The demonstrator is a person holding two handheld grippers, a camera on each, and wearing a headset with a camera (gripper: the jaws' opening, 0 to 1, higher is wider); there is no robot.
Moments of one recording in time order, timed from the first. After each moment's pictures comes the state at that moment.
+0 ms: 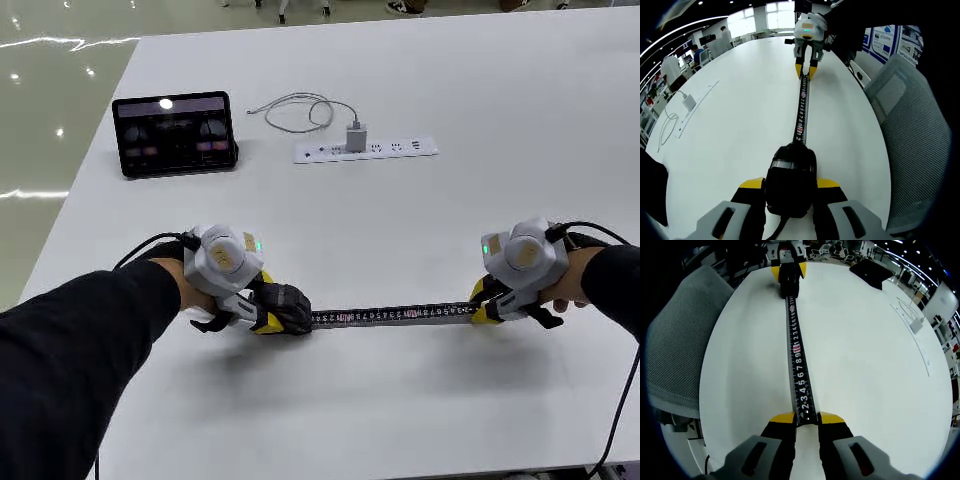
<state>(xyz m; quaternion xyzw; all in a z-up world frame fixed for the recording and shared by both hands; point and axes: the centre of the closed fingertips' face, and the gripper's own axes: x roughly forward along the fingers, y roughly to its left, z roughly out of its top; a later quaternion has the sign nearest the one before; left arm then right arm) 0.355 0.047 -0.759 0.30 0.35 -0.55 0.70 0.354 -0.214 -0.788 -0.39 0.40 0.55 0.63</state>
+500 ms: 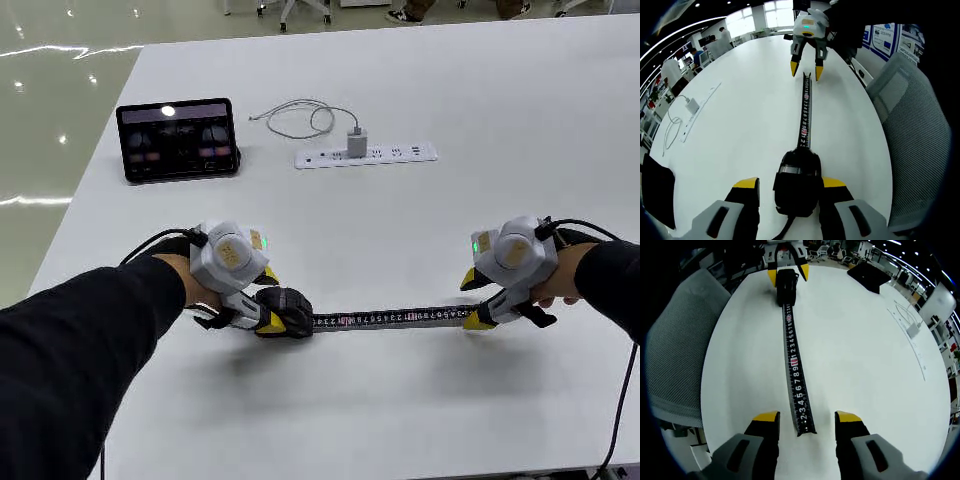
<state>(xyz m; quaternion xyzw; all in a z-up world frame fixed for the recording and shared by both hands) 0.367 0.049 -0.748 0.32 0.34 -0.54 0.70 0.360 -0.203 -0.780 -0.37 0.40 0.54 0.64</state>
